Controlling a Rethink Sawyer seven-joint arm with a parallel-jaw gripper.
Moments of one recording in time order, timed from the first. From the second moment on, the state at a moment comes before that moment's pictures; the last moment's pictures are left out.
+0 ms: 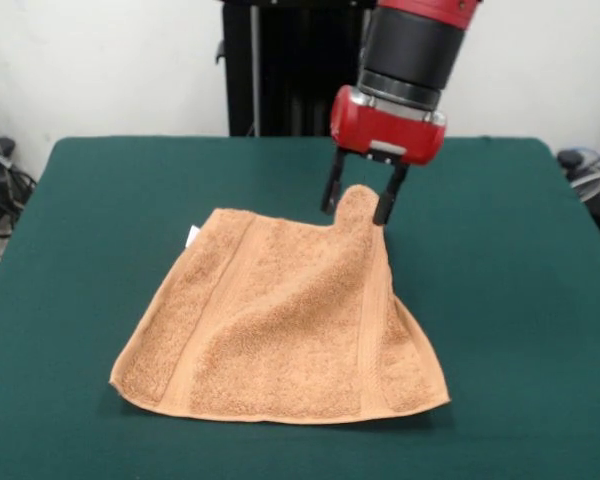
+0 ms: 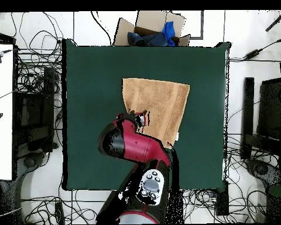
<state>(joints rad) 0.07 -0.59 -0.27 1.83 0.18 -0.02 1.38</state>
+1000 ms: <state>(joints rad) 0.15 -0.33 -0.36 1.71 0.30 -0.05 1.38</state>
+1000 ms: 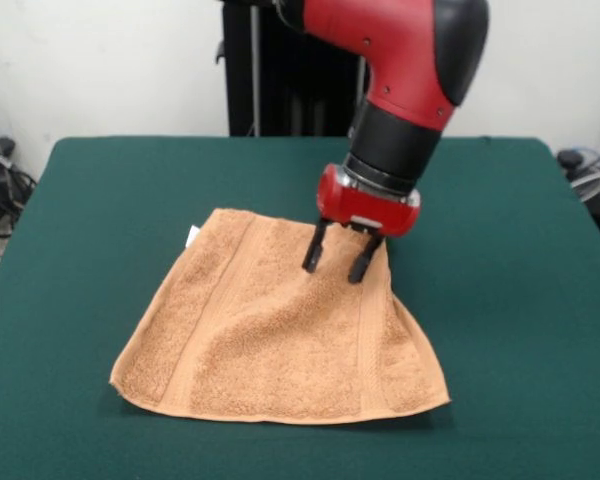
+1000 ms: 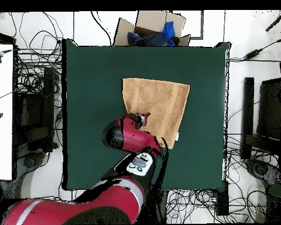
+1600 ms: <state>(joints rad) 0.22 -0.26 -0.42 1.65 0.38 -0.05 1.38</state>
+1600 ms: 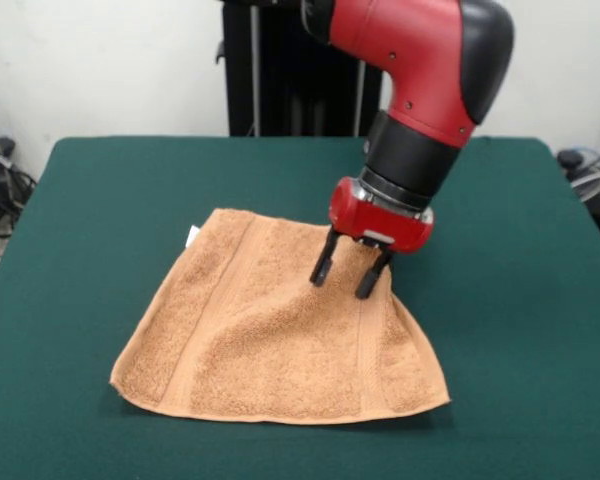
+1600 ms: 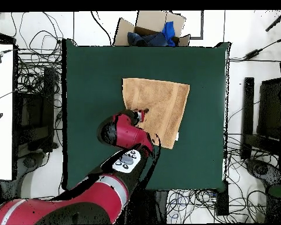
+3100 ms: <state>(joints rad) 0.15 -0.39 -0.43 1.64 0.38 0.05 1.38</state>
